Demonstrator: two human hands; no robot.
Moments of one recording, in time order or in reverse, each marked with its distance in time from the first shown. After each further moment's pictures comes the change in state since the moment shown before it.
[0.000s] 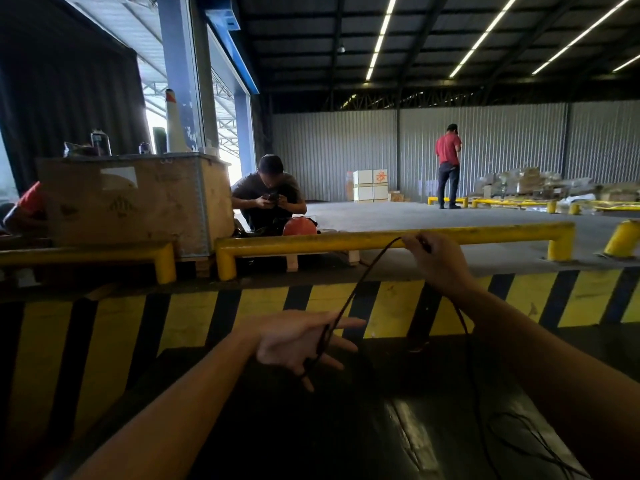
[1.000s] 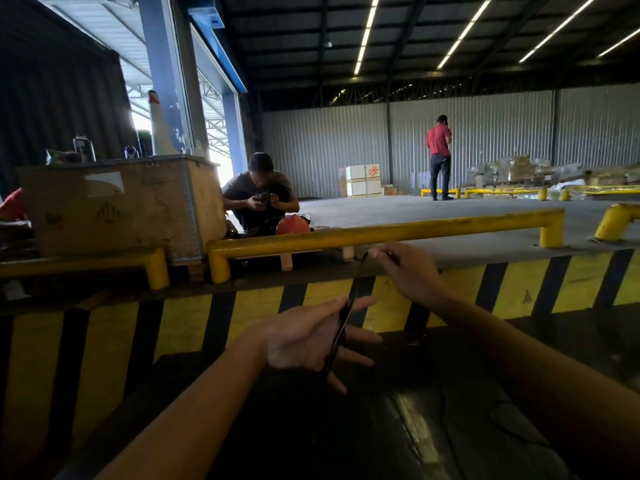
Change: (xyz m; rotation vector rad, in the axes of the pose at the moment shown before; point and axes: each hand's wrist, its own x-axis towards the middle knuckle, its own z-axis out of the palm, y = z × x) left_hand 0.018 0.010 0.017 -0.206 -0.080 0.177; right_hand -0.015 0.001 0.023 -0.055 -0.149 -0.093
